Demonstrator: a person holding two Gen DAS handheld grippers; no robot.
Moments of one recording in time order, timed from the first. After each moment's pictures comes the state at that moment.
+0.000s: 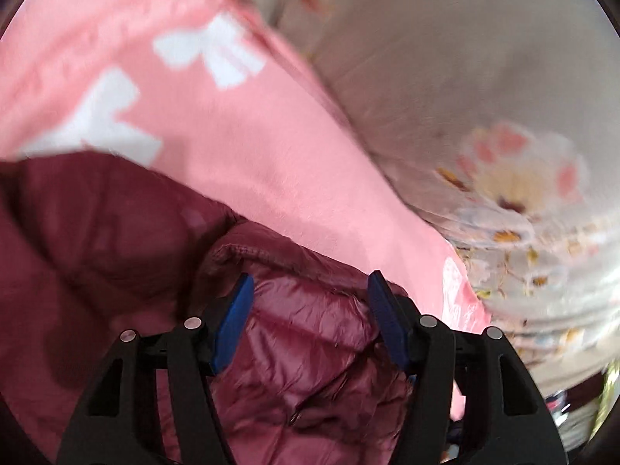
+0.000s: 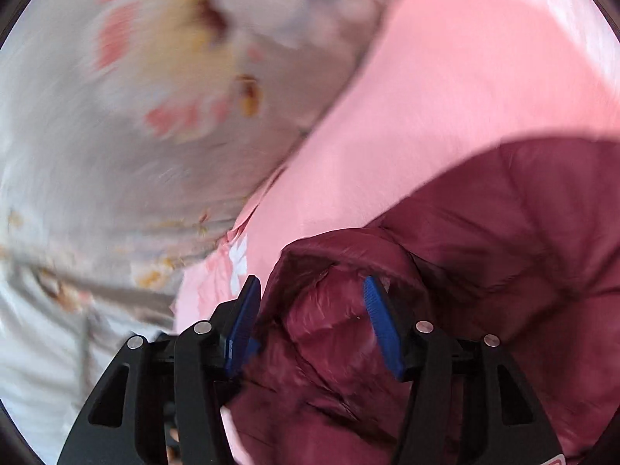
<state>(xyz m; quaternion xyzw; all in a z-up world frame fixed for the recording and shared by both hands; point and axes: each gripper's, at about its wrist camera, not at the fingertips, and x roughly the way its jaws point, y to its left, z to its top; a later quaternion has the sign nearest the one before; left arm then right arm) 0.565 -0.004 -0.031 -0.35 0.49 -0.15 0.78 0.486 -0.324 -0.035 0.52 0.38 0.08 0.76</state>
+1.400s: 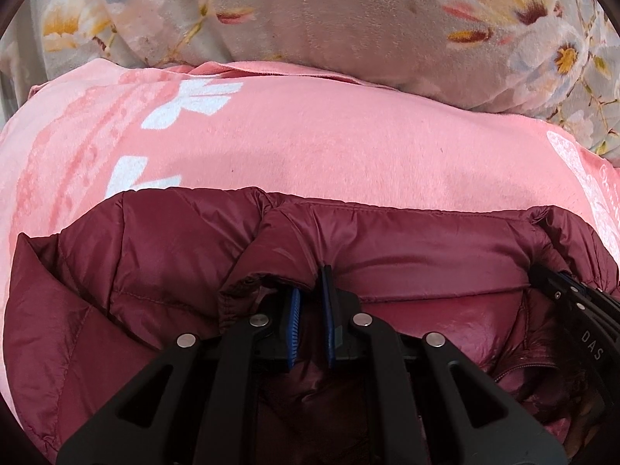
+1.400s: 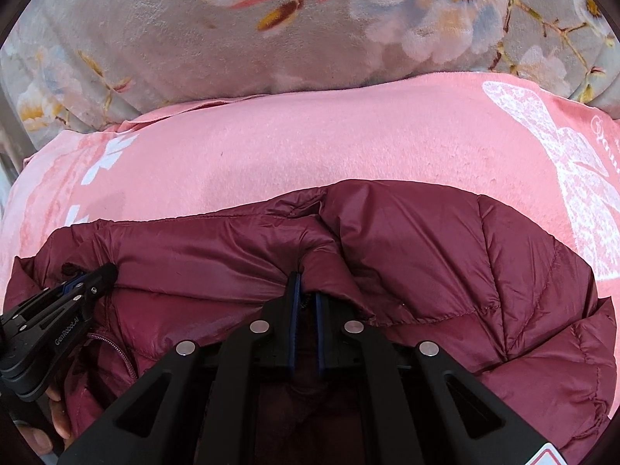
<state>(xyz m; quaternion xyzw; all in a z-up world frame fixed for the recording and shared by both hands) 0.516 -0.065 -0.066 0.02 0.41 -0.07 0.91 0.482 -0.264 -0.048 0.09 0.41 -0.04 0.91</state>
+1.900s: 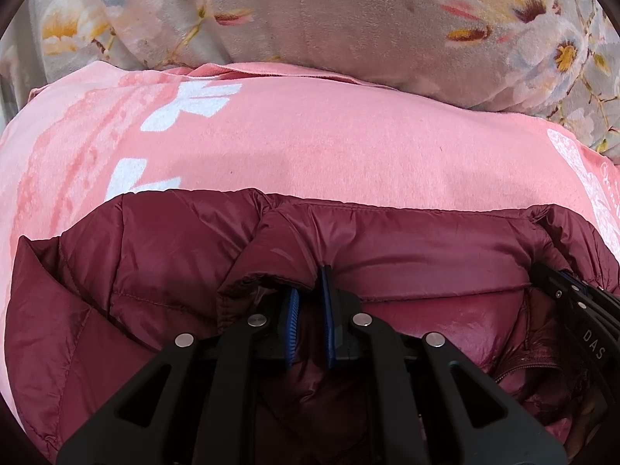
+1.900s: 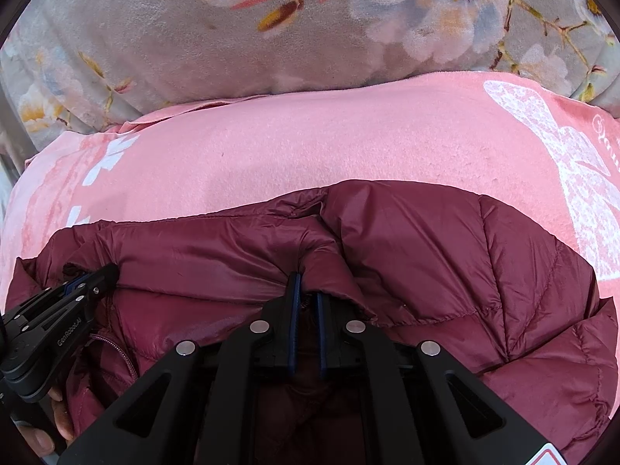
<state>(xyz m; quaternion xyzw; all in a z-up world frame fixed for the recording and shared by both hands) 0.516 -0.066 -0.068 0.02 0.41 -0.07 0.91 0.484 -0.265 -0.048 0.10 0.41 -0.04 0.91</state>
